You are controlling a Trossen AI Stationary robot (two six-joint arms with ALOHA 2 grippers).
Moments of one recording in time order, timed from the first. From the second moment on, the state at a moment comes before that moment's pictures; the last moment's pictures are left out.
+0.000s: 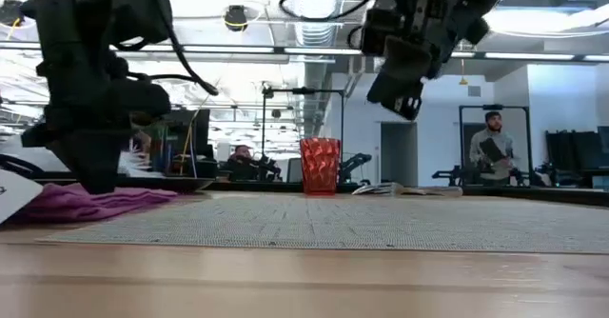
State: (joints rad) left arm -0.28 1.40 0.64 -0.60 -0.15 -1.33; right arm -0.15 1.46 0.91 -0.23 -0.44 0.30
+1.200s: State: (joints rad) left arm 0.21 1.60 0.97 0.09 -0.16 -0.81; right arm -0.36 1.11 0.91 -0.62 -0.08 0.26
